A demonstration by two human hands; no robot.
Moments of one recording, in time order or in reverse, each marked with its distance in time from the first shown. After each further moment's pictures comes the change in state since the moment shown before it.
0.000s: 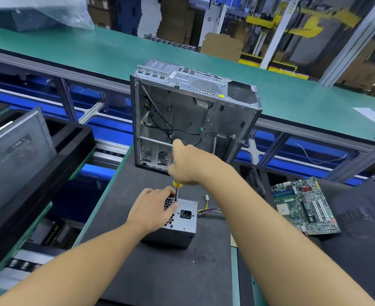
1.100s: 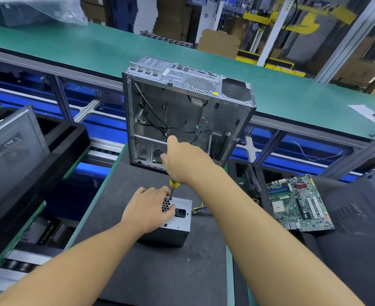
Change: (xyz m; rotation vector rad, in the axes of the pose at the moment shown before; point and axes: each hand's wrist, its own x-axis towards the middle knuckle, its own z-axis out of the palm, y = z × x) left_hand 0.002 0.007 0.000 0.216 -0.074 0.009; right_hand 0.003 0.002 0.009 0.002 0.144 -0.011
